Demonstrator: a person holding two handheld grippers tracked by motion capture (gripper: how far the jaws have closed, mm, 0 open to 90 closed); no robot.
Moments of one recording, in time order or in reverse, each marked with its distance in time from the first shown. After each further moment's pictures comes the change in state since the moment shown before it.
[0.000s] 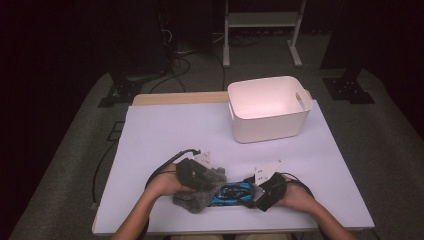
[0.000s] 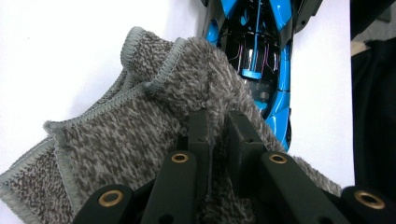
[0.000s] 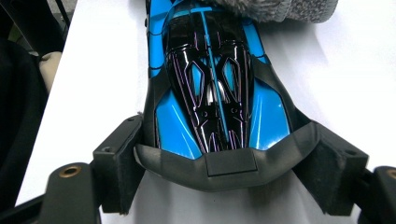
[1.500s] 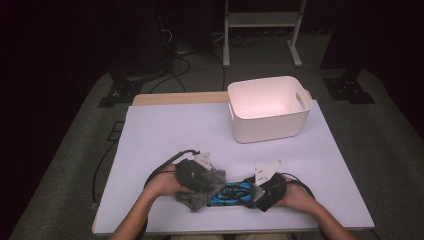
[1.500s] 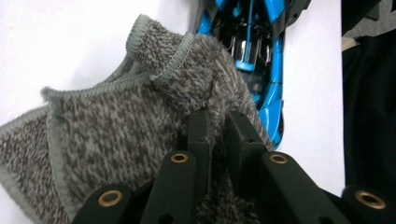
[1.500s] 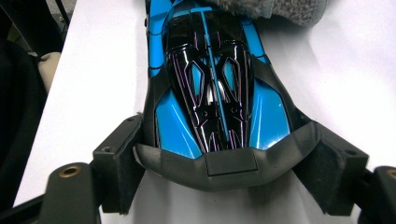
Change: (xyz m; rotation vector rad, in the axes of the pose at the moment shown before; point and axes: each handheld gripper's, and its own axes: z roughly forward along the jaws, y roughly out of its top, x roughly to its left) left arm -0.002 0.001 0.001 0.019 -0.032 0.003; right arm 0.000 -0.001 0.000 -0.004 -0.005 -0.005
